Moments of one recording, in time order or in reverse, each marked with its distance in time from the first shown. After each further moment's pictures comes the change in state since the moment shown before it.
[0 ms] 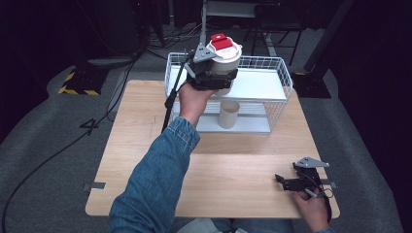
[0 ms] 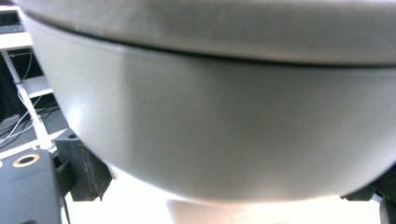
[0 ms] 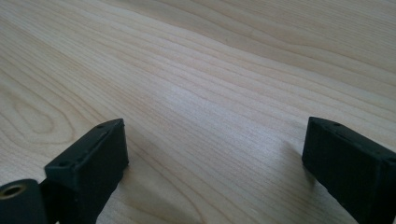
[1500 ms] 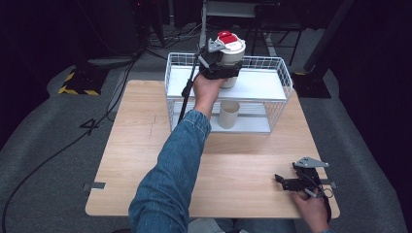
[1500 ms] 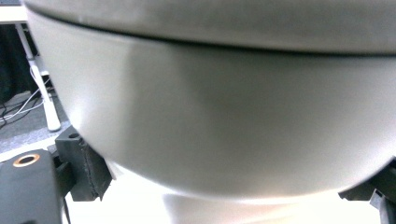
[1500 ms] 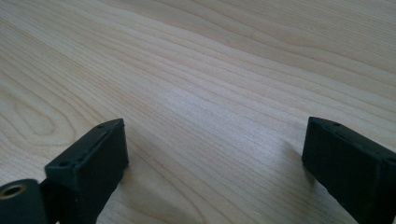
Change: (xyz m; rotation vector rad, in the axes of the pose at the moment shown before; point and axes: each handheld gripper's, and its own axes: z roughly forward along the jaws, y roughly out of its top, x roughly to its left) left arm 0.025 -0.009 0.075 0.048 0.078 -0.064; right arm 0.001 0.001 0.001 0.000 -0.001 0.006
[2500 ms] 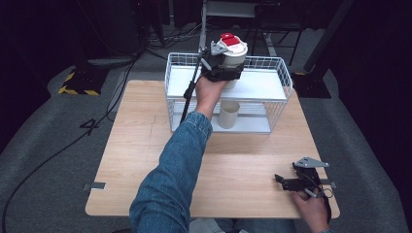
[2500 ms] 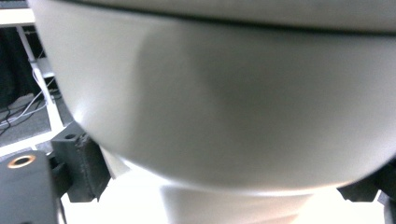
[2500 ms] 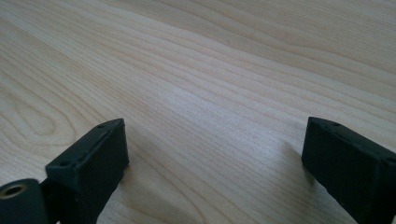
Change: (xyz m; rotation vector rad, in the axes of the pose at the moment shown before) left arm -0.003 -0.005 0.004 0.003 0.005 0.011; right arm 0.000 0.000 0.000 0.000 0.000 -0.001
